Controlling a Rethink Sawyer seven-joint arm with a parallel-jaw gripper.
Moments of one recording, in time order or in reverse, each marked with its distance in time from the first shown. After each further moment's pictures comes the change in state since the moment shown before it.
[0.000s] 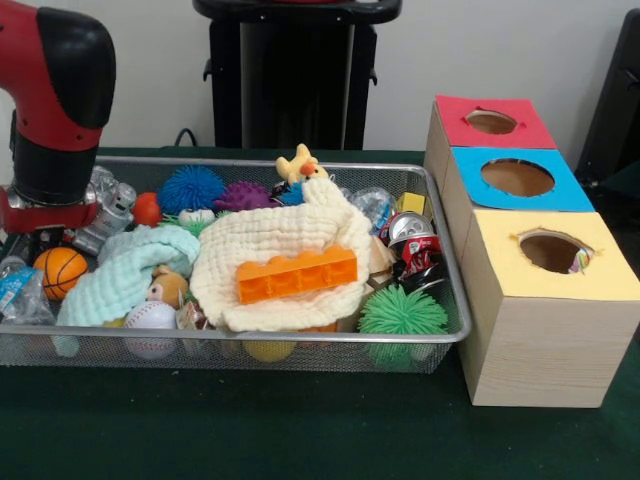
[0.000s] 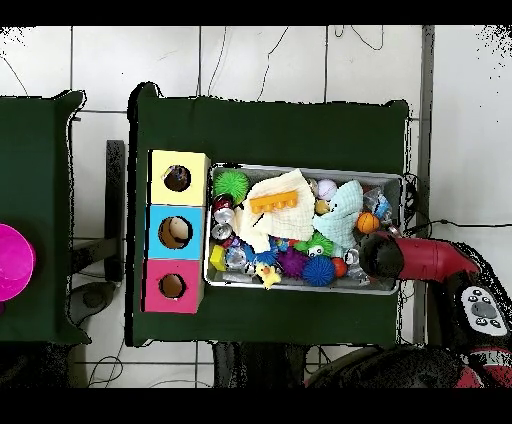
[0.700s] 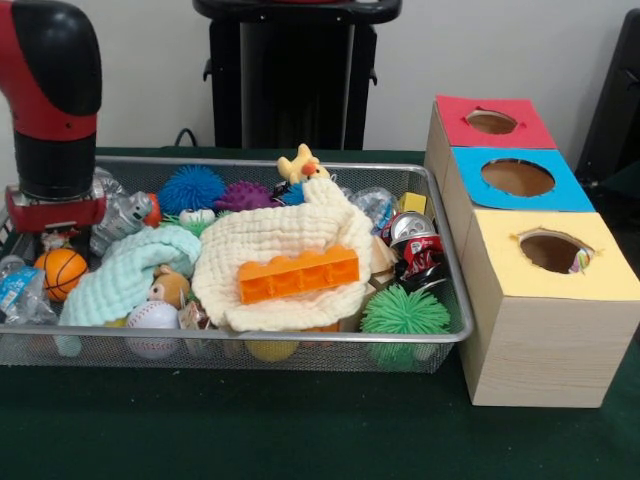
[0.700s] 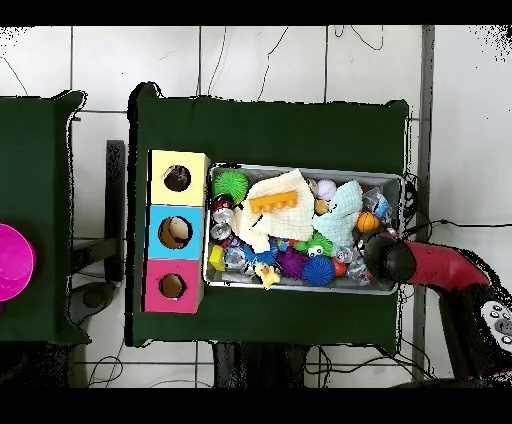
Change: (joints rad) arm -0.101 -0.039 0.147 0.085 -0.008 0.035 0.000
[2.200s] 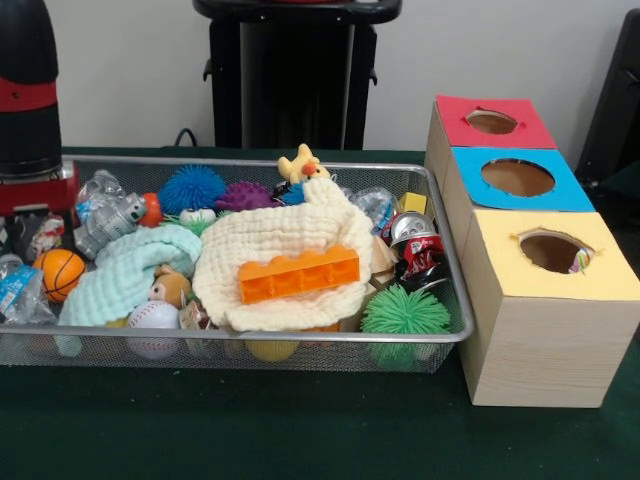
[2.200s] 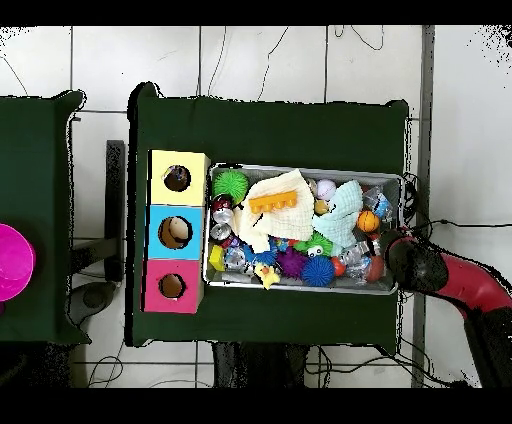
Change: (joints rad) arm -0.284 -0.043 0.246 0.087 0.058 0.019 0.000
